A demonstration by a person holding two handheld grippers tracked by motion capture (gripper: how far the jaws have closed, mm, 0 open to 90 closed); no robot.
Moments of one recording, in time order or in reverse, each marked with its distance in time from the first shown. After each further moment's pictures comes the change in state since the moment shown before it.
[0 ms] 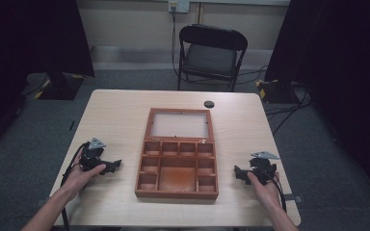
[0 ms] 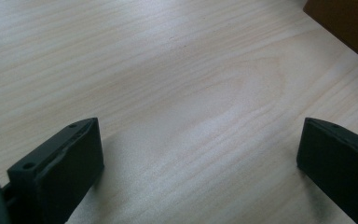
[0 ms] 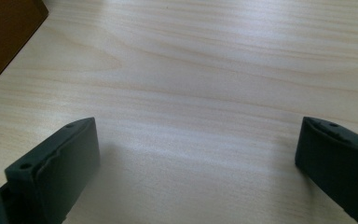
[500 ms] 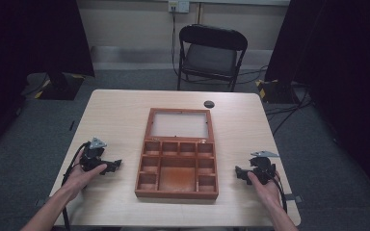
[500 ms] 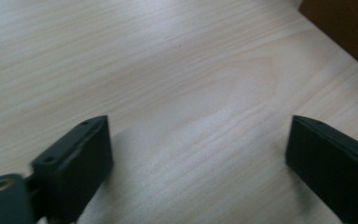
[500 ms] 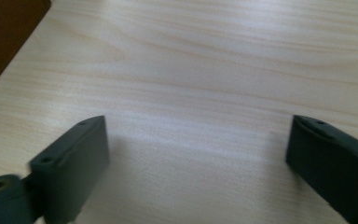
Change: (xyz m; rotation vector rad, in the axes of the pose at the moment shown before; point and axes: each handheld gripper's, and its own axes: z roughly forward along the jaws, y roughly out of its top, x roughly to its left) left arm -0.004 0.004 -0.004 0.024 -0.002 0.003; right arm 0.000 0.005 -0.006 0.048 0.012 0.001
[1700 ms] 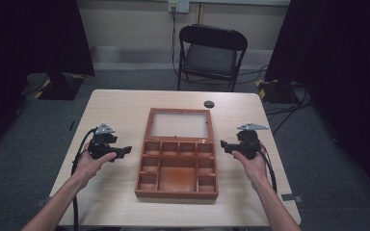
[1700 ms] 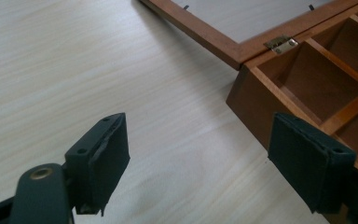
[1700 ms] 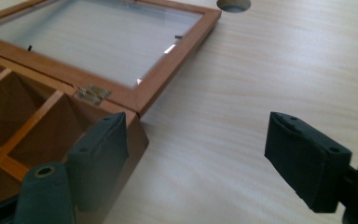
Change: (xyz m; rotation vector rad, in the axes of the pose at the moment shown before) left arm -0.021 0.064 -0.012 -0.075 -0.077 0.007; right arm 0.031 0.093 0.000 -0.144 0.177 -0.091
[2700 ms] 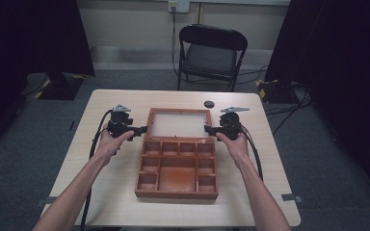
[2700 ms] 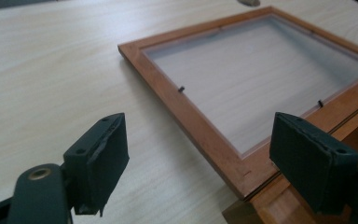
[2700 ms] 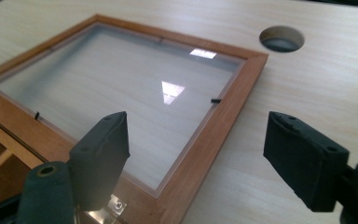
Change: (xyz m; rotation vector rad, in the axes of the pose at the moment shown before) left arm 0.005 0.055 0.055 -0.037 -0.050 -0.076; right arm 0.009 0.045 0.068 0.015 0.115 0.012
